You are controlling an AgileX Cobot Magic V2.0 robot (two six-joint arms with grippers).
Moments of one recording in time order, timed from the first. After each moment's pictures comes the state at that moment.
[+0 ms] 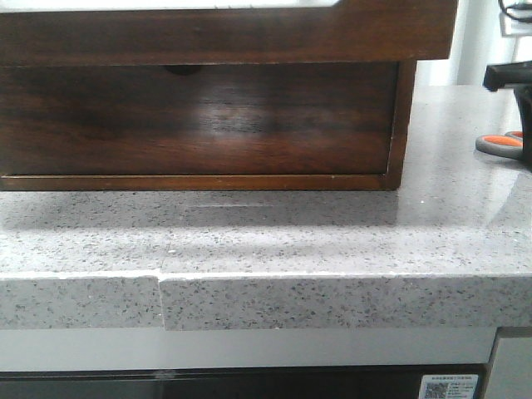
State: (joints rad) left arm -0.43 0.47 -0.43 0.81 -0.47 -0.14; right arm -0.06 1.75 -1.39 0.00 1.08 0.06
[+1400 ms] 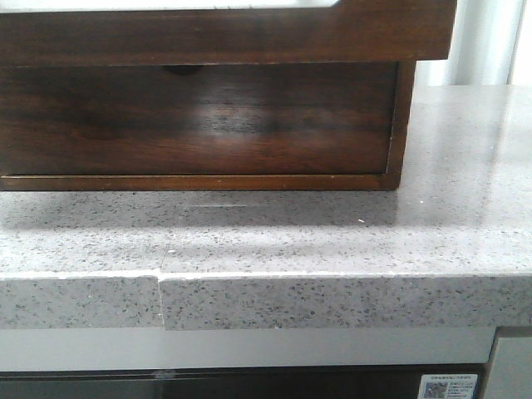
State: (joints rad) left arm -0.43 0.47 -0.43 0.81 -0.46 -0.14; right arm -0.06 1.50 -1.72 0.21 1.16 -0.25
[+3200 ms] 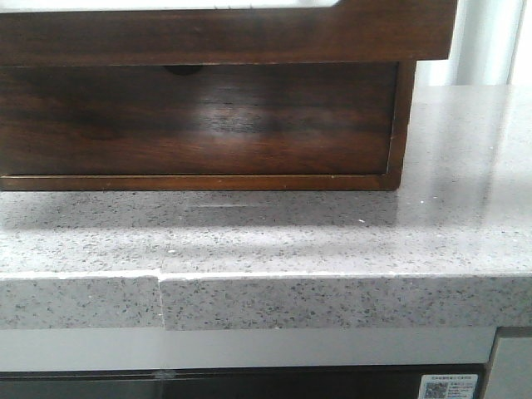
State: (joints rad) left arm -0.43 0.47 -0.43 0.81 -0.46 -0.14; right arm 0.43 1.54 -1.75 0.59 1.18 -0.98
